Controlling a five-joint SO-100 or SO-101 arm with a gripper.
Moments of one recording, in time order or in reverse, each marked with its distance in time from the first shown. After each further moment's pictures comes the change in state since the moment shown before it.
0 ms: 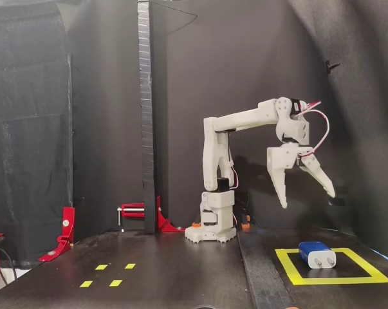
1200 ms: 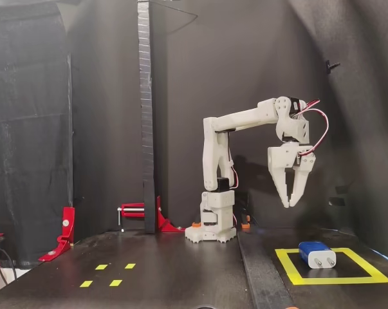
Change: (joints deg) arm 0.0 0.0 0.1 -4.0 14.9
